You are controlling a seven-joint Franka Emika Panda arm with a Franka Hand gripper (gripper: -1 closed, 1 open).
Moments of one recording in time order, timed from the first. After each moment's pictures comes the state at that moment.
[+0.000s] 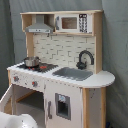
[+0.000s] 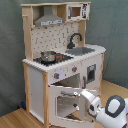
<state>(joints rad) -0.67 -0.99 2.00 -1.99 -1.21 2.19 1.46</state>
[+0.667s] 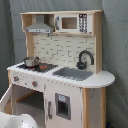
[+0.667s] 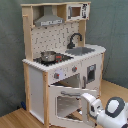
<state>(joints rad) -0.67 -0.99 2.02 -2.04 -1.02 2.23 1.48</state>
